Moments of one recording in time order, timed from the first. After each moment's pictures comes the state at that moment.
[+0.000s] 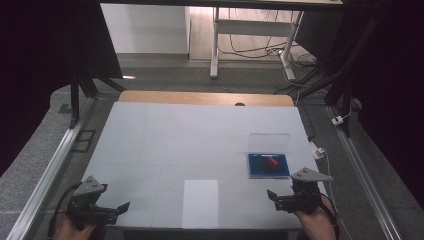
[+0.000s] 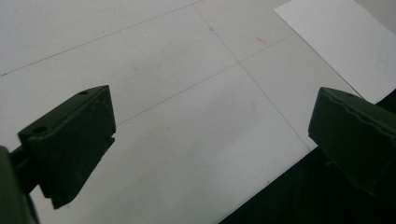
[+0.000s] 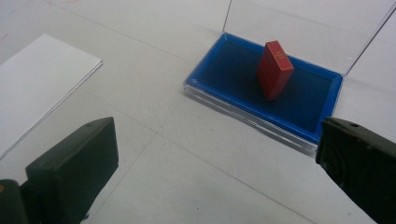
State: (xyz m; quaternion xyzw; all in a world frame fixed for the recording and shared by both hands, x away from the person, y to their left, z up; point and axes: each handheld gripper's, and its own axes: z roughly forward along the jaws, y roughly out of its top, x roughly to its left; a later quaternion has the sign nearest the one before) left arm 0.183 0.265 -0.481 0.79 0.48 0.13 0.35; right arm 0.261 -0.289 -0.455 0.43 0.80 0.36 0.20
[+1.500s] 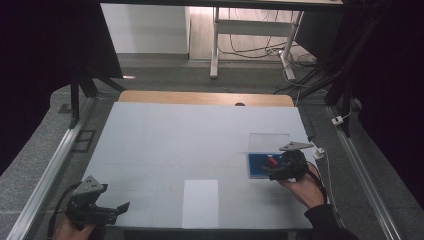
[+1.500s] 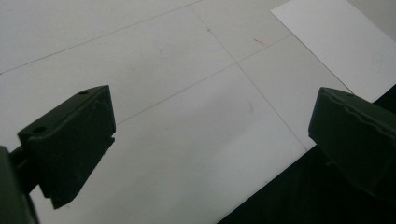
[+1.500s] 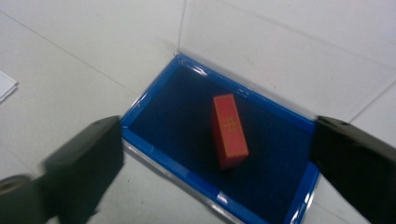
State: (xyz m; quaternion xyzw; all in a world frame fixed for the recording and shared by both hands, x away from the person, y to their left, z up) left arm 0.183 0.267 -0.481 0.79 0.48 0.12 0.35; right arm 0.358 -0.287 -0.473 0.42 0.83 0.32 0.17
